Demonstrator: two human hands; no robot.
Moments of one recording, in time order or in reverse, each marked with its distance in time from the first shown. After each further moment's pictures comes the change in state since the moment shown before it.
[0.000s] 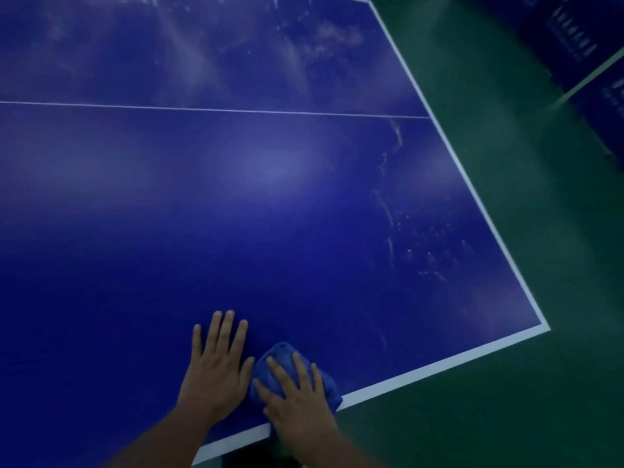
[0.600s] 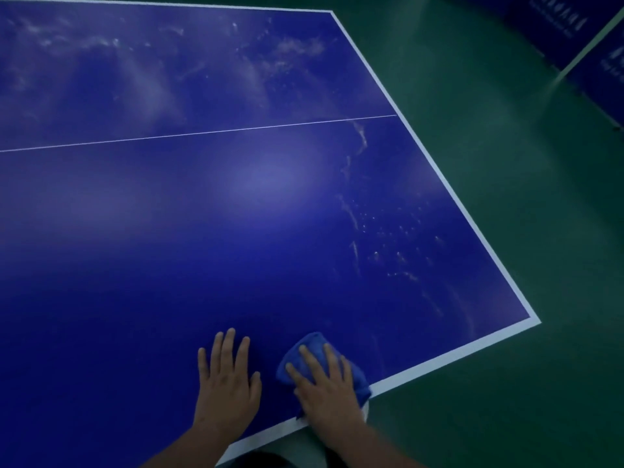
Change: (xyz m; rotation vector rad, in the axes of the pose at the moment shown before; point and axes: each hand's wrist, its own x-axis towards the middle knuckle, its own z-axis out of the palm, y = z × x) left_hand 0.023 0.104 -0.003 -0.008 0.051 -0.089; right_hand -0.020 0.131 0.006 0.237 0.147 0.203
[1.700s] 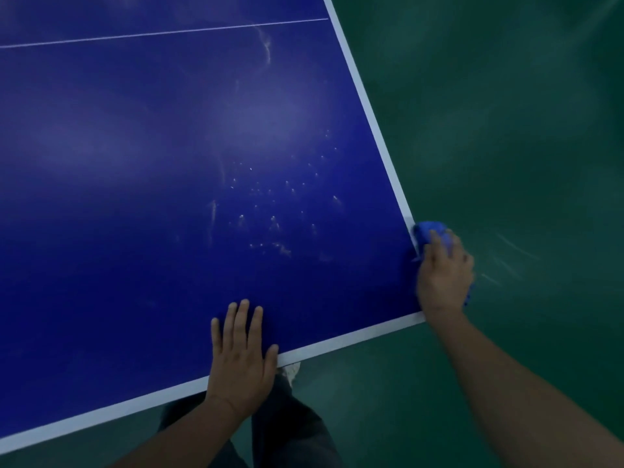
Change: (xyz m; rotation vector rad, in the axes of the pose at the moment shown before) left_hand 0.060 0.356 0.080 0.002 -0.046 -0.010; right_hand 0.047 0.512 -0.083 0.208 0.650 0.520
